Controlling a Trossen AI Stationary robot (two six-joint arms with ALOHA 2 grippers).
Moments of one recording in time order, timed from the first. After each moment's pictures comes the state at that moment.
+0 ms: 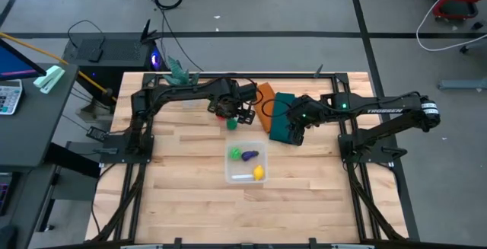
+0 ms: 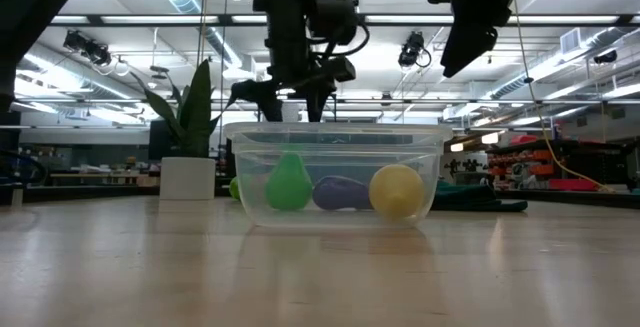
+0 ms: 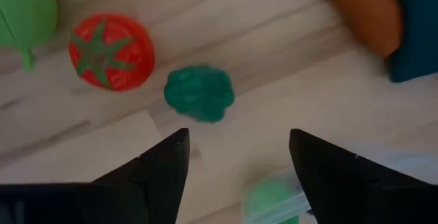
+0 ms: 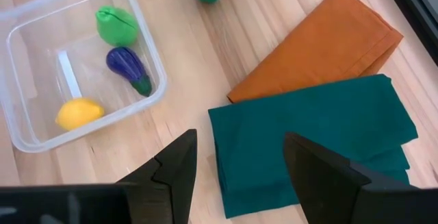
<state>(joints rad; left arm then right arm) 0.26 2.03 1.74 -1.10 0.02 -0.94 -0.06 1.20 1.09 -0.87 0.15 0.29</state>
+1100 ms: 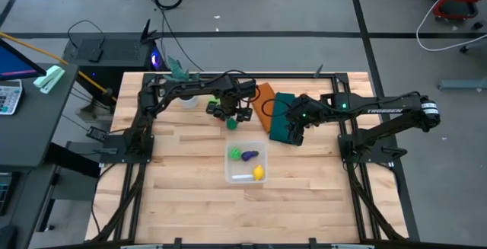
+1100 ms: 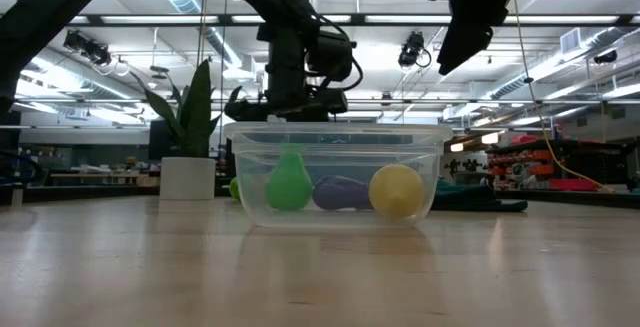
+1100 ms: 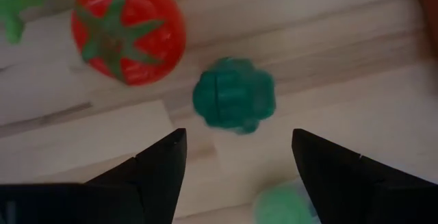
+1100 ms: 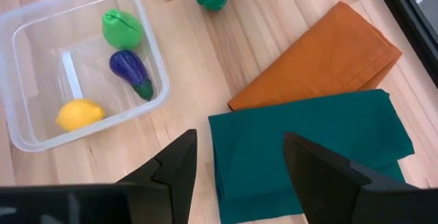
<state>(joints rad) 0.34 2.12 1.74 -1.15 0.14 -0.98 -0.06 1.20 1.09 -0.85 0.15 0.23</state>
